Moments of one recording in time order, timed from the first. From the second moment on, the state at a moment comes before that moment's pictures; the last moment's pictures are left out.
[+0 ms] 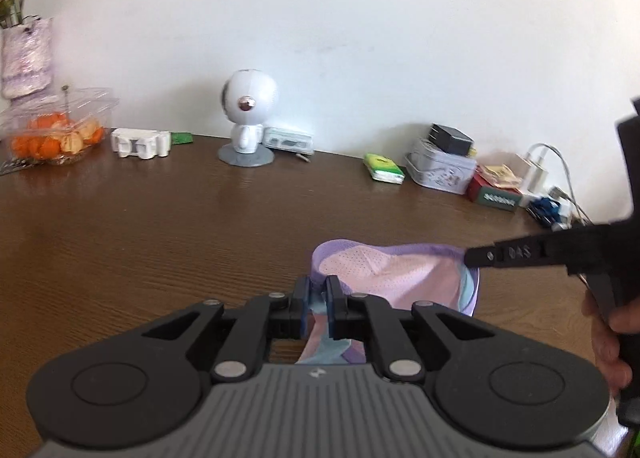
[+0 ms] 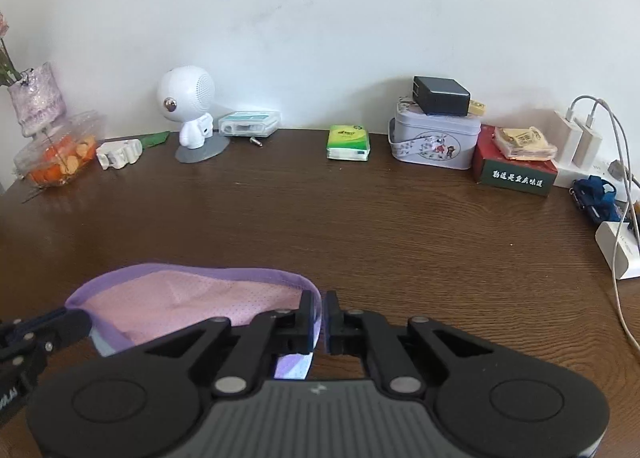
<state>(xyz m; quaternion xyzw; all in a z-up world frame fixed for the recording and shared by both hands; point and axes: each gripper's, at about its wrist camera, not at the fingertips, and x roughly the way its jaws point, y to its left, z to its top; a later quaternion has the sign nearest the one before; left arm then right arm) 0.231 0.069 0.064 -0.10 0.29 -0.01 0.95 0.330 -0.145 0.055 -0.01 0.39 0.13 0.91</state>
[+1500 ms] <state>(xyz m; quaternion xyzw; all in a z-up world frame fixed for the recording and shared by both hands) -0.063 0.063 0.039 0.02 0.33 -0.20 0.92 -0.044 -0.188 0.029 -0.06 0.31 0.34 0.88</state>
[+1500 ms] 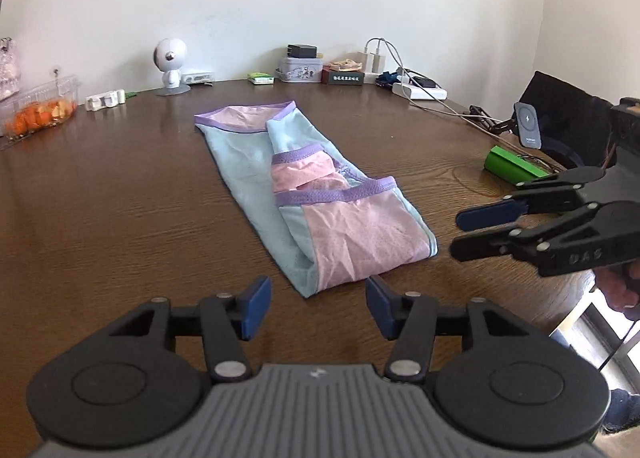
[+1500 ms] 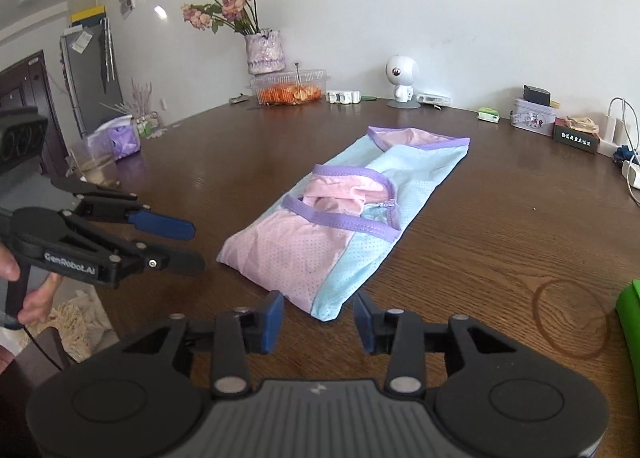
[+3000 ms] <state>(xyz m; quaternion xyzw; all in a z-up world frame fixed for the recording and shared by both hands) -0.162 0.168 0.241 -0.08 -0.03 0.01 1.00 -0.069 -0.381 0.200 0.12 0.08 0.36 0.92</state>
